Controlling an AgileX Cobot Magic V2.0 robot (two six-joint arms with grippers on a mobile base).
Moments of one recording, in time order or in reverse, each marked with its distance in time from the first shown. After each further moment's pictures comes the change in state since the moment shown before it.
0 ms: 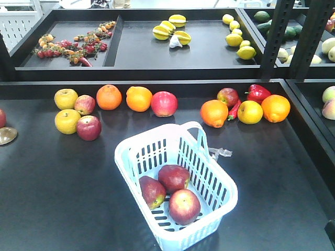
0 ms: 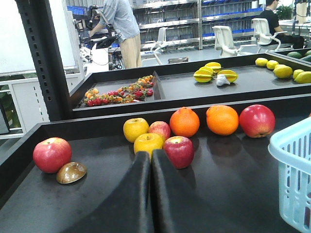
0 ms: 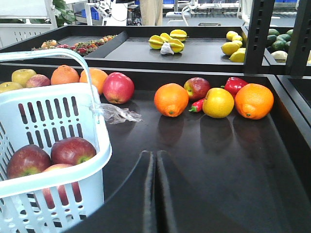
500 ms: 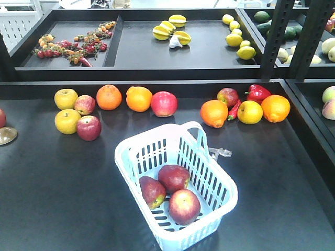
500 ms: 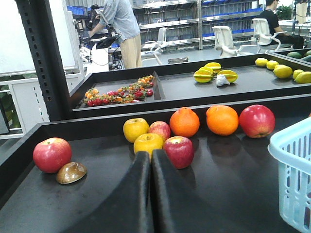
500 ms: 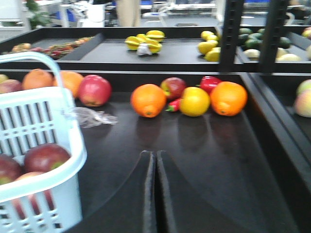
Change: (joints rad) left arm 0.000 0.000 0.000 0.000 0.000 0.000; right arm -0.107 0.000 0.000 0.000 0.000 -0.001
